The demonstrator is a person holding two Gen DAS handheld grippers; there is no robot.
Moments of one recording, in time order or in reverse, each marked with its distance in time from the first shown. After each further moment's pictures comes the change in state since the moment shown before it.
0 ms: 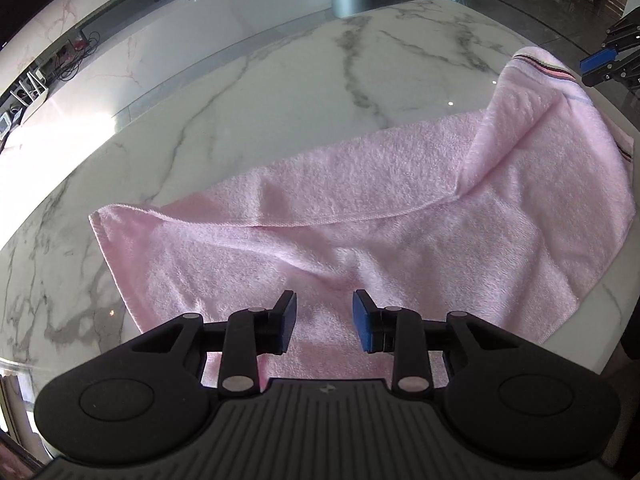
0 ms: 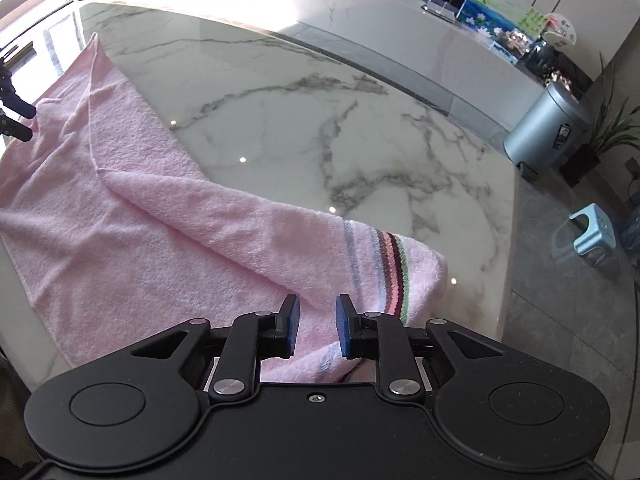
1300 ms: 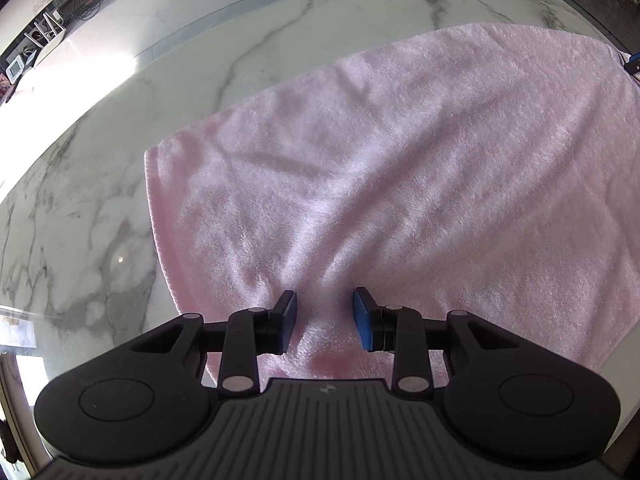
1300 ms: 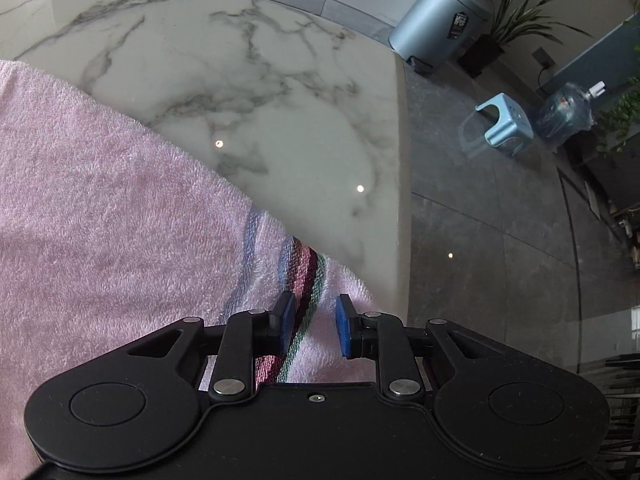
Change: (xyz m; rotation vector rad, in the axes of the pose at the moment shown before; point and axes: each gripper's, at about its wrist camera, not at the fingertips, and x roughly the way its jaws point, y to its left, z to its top) left arm 0.033 0.045 0.008 -0.080 0.126 0.029; right arm 0.087 -0.080 -0.002 0.214 0.253 -0.273
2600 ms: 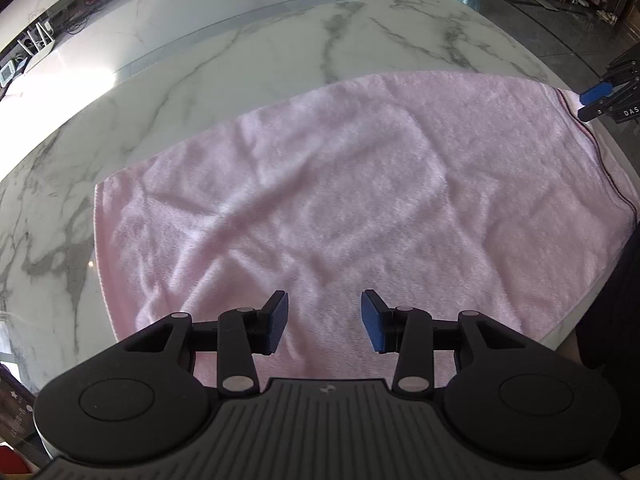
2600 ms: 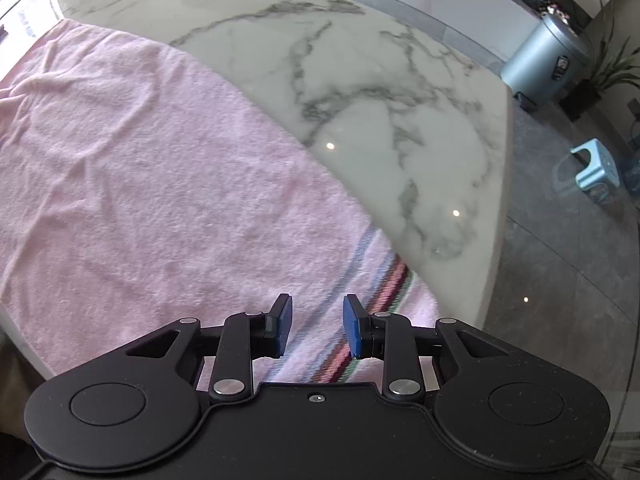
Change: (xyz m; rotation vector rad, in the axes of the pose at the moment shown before) left arm -0.063 -0.102 -0.011 -0.014 -0.070 -0.146; right arm -0.127 0.050 -0.092 -0.275 -0.073 0.346
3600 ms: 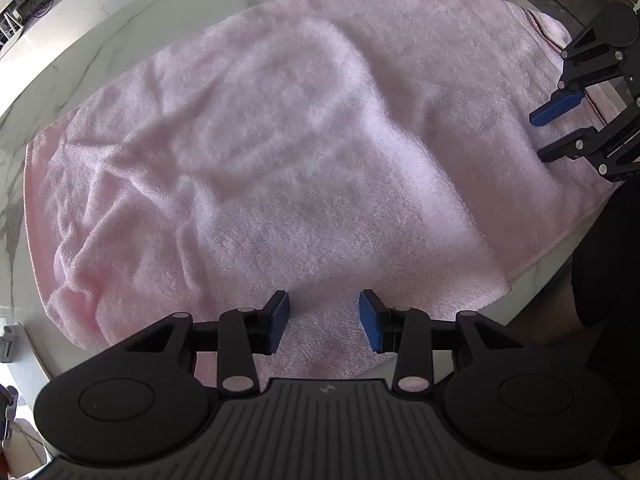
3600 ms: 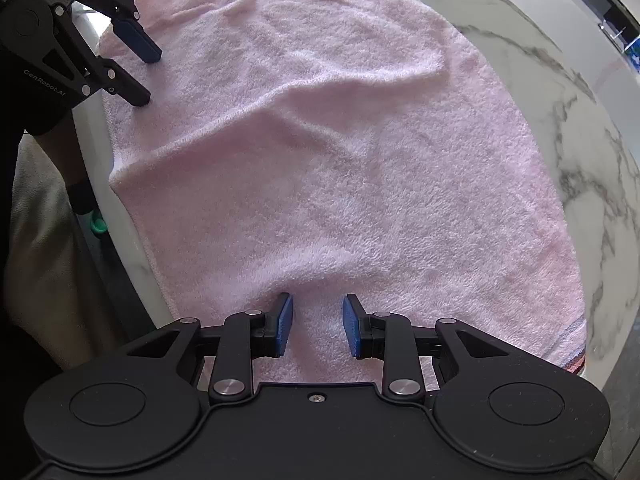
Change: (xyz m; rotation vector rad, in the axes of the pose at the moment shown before) left arm 0.038 -0.049 -0.049 0.017 0.106 0.037; right arm 0.054 0.123 -0.006 -0.386 0.031 0.137
